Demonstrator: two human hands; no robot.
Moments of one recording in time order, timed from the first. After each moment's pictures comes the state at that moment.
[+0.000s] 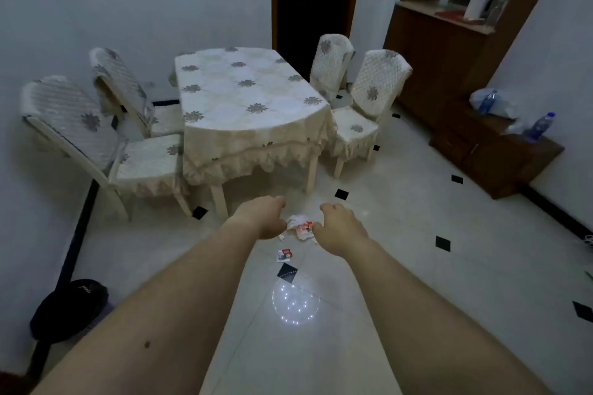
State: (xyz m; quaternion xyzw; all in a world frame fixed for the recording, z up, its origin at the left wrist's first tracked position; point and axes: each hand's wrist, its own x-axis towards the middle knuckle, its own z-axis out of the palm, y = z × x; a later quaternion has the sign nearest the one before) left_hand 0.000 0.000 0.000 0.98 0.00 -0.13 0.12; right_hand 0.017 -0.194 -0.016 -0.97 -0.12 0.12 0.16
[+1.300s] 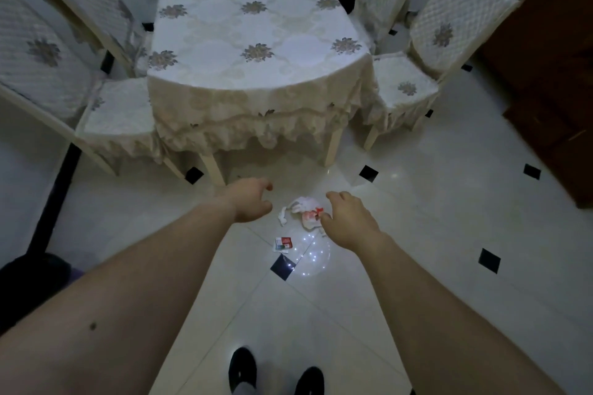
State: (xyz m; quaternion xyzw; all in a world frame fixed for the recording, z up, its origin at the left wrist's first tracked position) left_hand 0.346 0.051 -0.187 0.96 0.10 -0.21 0.18; right_hand 0.391 -0.192 -0.198 -0.95 -0.21 0.20 0.15
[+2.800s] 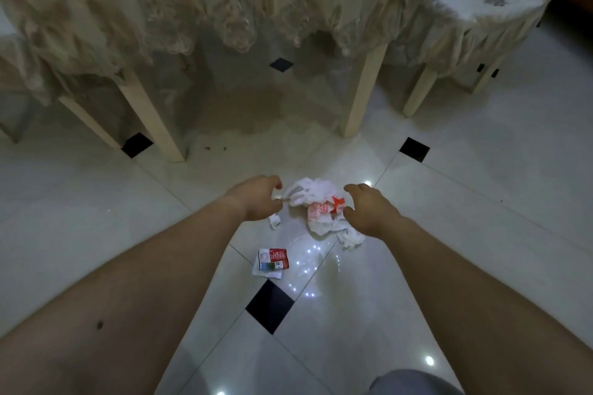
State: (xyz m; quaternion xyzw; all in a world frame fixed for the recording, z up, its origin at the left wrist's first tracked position) left_hand 0.535 0.084 -0.763 0.95 0.12 -0.20 0.20; right_hand 0.619 -0.174 -0.778 -0.94 -0.23 0.23 0.13
